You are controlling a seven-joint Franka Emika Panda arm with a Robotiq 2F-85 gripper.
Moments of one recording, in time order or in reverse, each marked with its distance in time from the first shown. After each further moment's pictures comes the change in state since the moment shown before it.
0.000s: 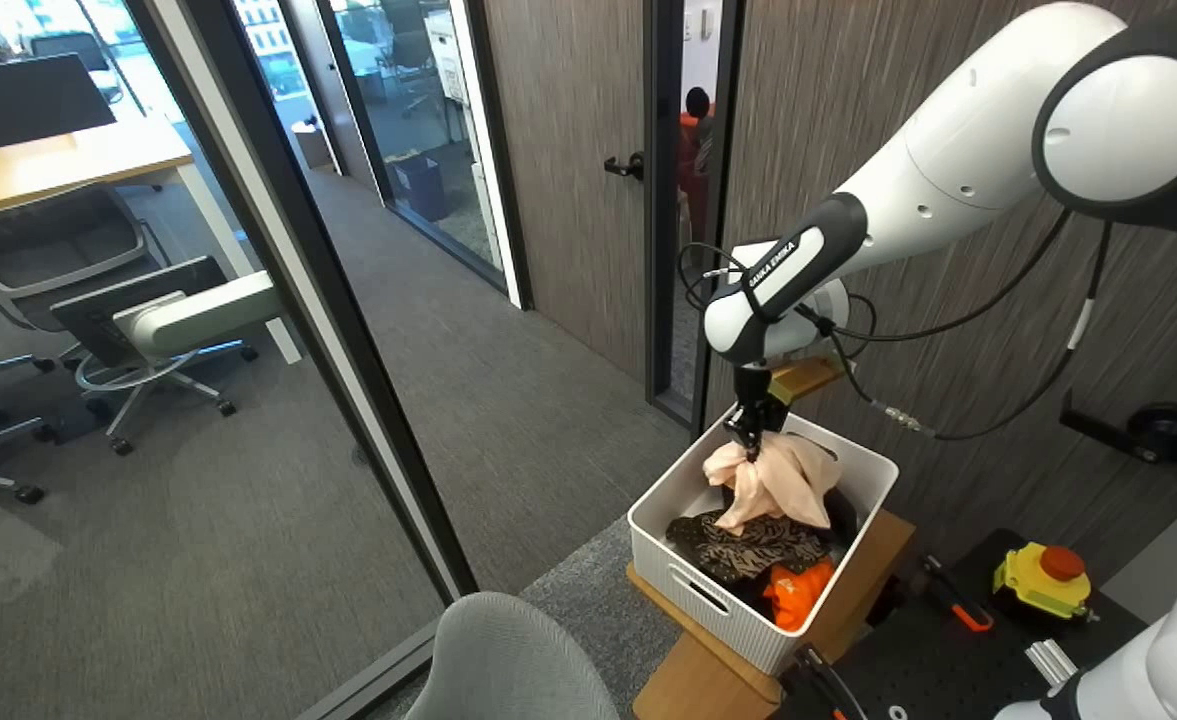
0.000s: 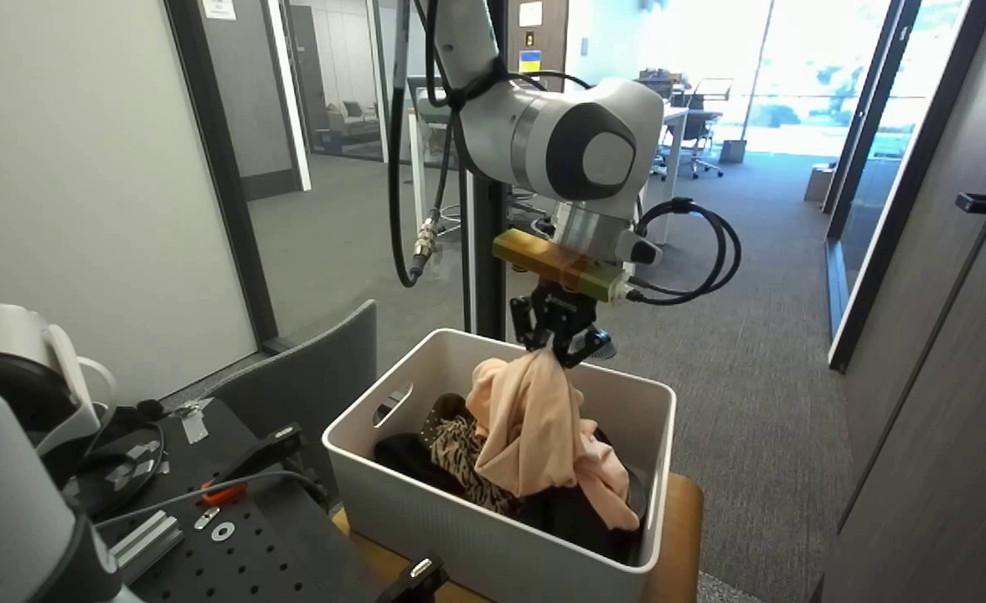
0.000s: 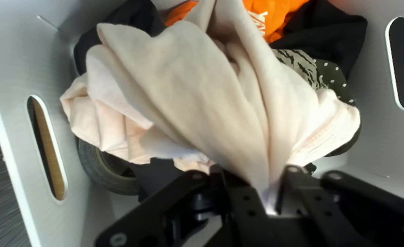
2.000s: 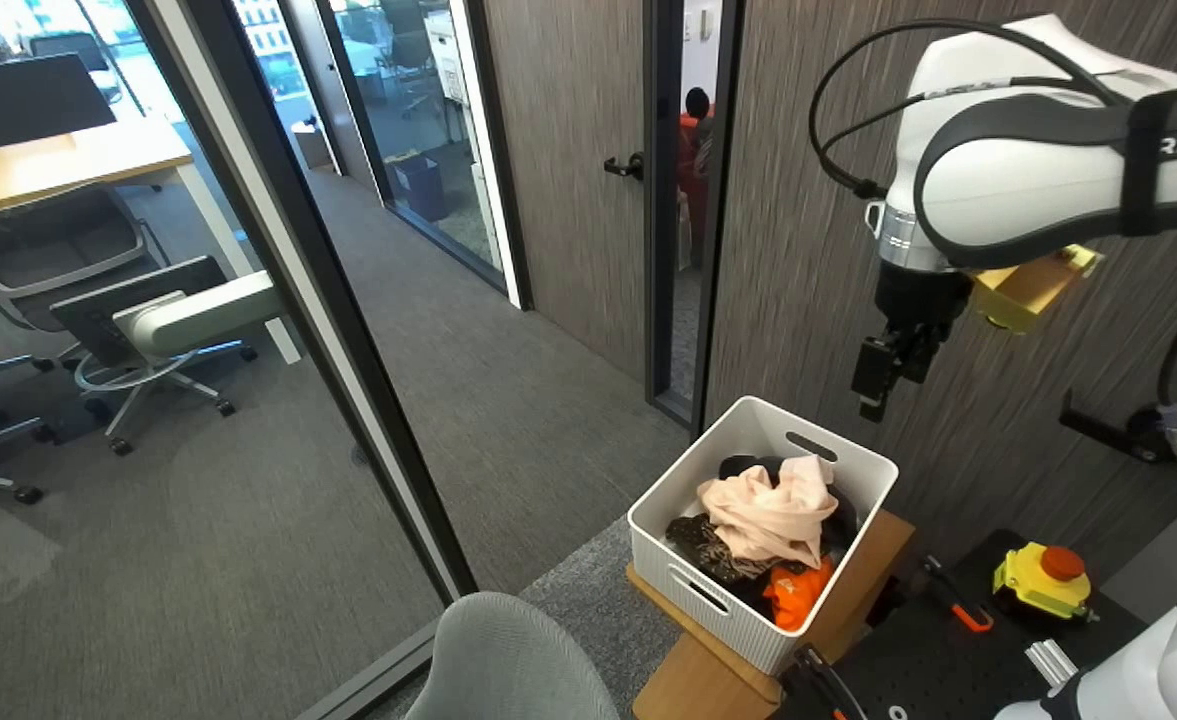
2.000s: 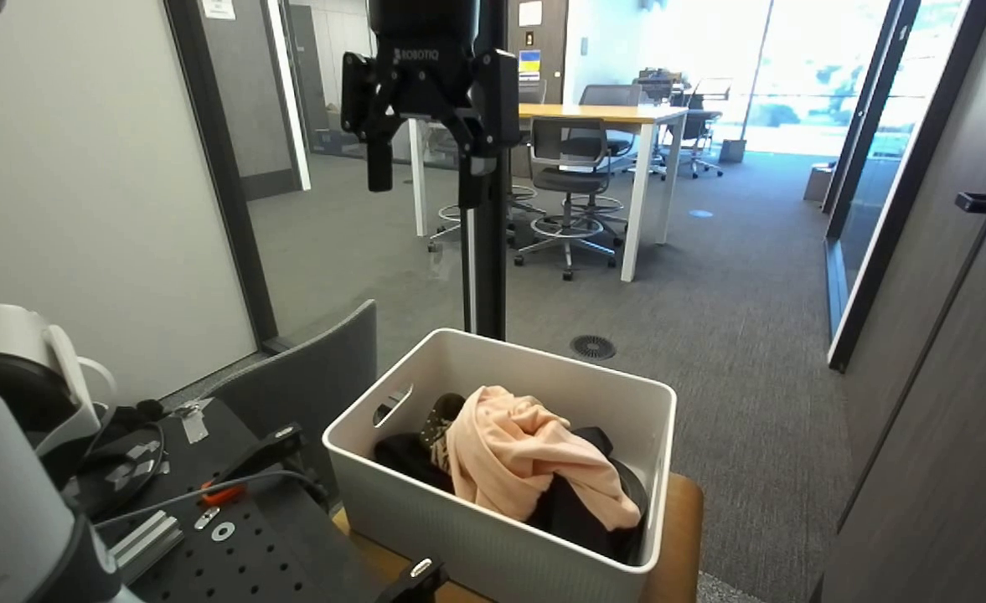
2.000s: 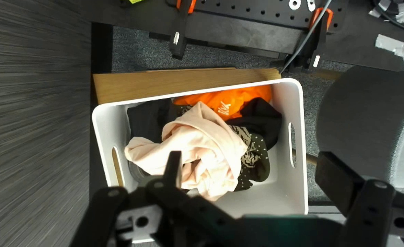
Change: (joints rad) arm 0.057 -1.082 -0.022 -0.457 -0.110 -0.448 0.045
